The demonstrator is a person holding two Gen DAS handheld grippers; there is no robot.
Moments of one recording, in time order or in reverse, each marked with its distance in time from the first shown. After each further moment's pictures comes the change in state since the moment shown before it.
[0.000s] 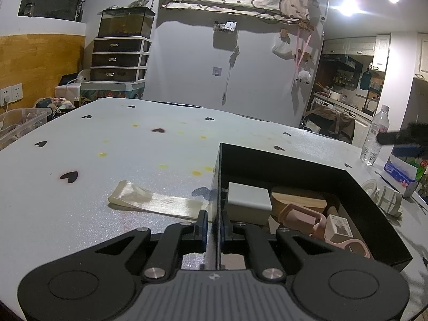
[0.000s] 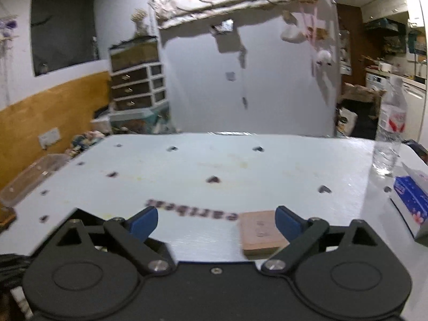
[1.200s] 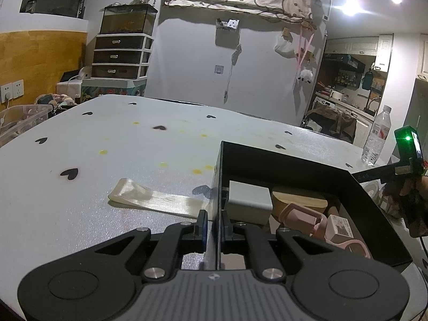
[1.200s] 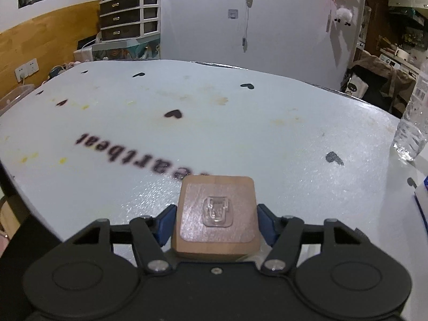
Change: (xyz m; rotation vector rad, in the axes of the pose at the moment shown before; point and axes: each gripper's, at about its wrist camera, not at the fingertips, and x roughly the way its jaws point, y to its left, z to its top) left arm 0.000 -0.001 -0.001 -0.011 0.004 0.003; right arm 0.111 -0.034 -0.023 -0.142 0.239 -0.029
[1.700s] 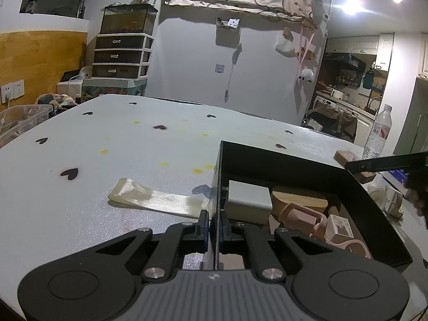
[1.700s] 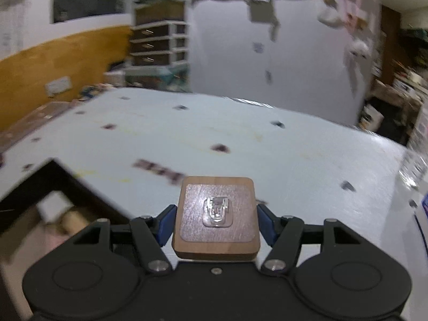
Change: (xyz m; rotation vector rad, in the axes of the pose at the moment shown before) left arm 0.002 0.002 -0.003 0.003 0.002 0.005; right arm -0.082 0.050 -0.001 -0.079 -0.162 0.136
